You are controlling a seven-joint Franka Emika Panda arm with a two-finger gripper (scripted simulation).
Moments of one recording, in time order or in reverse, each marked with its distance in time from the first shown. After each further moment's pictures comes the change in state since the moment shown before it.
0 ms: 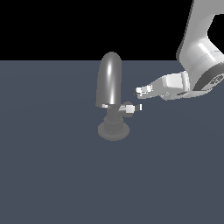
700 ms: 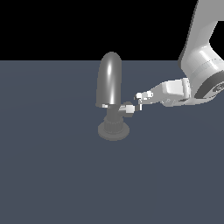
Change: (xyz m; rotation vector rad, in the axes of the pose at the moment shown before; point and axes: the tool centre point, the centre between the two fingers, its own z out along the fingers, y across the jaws) arm 0.020 0.001 0.002 0.021 -0.044 0.039
